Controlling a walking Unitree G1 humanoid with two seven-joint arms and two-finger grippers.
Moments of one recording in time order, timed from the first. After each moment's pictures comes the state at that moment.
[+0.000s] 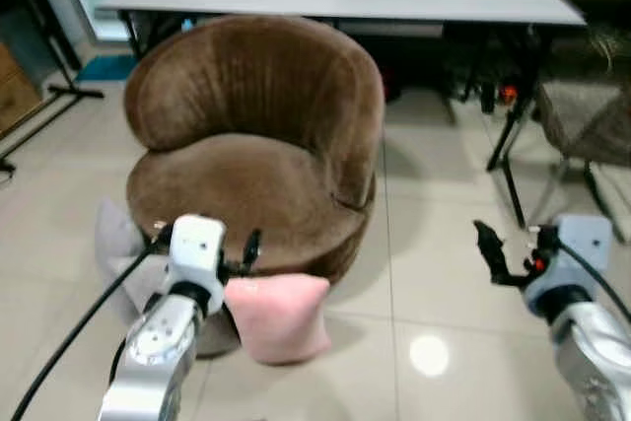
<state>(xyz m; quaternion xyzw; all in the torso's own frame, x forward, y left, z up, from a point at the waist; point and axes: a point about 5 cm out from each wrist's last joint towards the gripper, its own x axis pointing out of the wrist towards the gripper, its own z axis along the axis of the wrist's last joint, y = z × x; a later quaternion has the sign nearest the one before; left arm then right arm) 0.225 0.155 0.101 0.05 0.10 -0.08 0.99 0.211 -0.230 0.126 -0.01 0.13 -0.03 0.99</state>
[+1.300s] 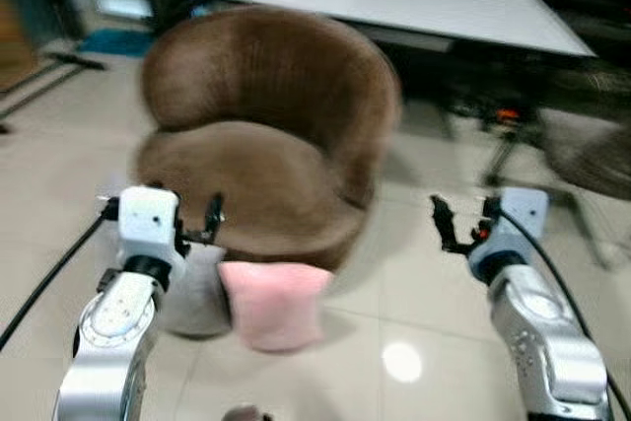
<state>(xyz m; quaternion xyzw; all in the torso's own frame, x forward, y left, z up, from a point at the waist) 0.237 0.194 0.137 0.09 0.03 -0.03 0.99 0.257 -0.183 0.113 0.05 0.11 -0.02 0.99</state>
